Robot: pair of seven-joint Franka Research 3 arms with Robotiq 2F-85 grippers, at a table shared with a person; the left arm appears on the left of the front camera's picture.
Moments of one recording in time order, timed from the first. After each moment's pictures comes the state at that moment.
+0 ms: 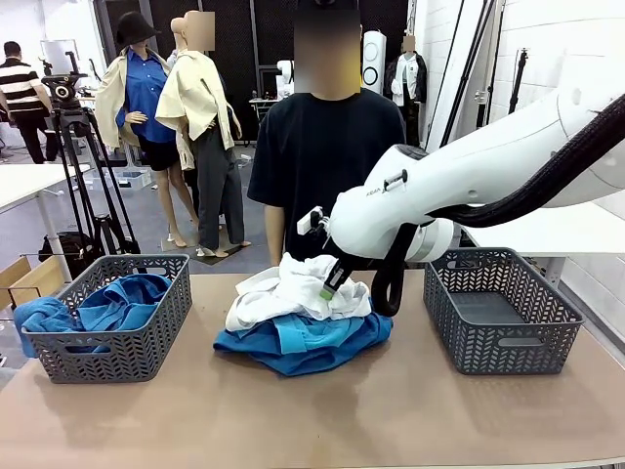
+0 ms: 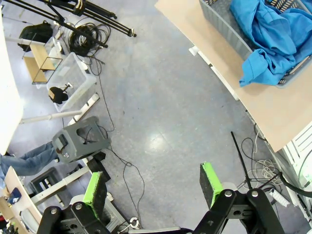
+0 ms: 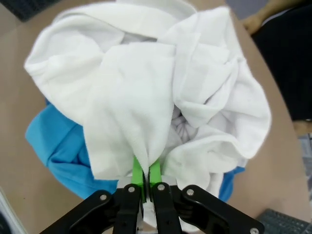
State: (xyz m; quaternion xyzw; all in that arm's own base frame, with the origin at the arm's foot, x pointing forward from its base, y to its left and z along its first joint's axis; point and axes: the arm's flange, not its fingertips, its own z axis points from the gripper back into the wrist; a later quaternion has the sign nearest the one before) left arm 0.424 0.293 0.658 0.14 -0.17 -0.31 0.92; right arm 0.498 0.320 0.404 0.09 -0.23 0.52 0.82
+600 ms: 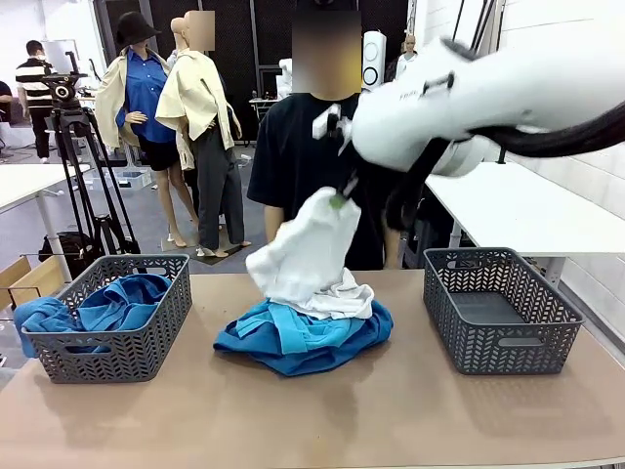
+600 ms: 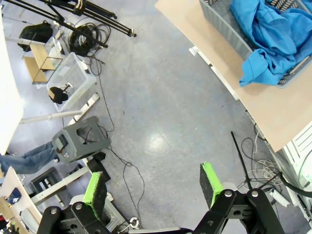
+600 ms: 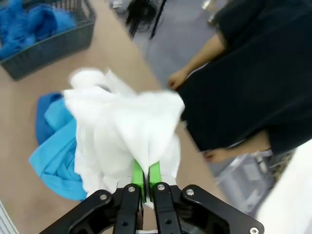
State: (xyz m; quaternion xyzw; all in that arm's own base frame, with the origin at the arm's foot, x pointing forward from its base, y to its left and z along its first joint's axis) left arm 0.424 0.293 0.658 0.14 -0.17 -0.31 0.92; right arm 0.507 0.289 0.598 0.04 -0.38 0.52 0.77
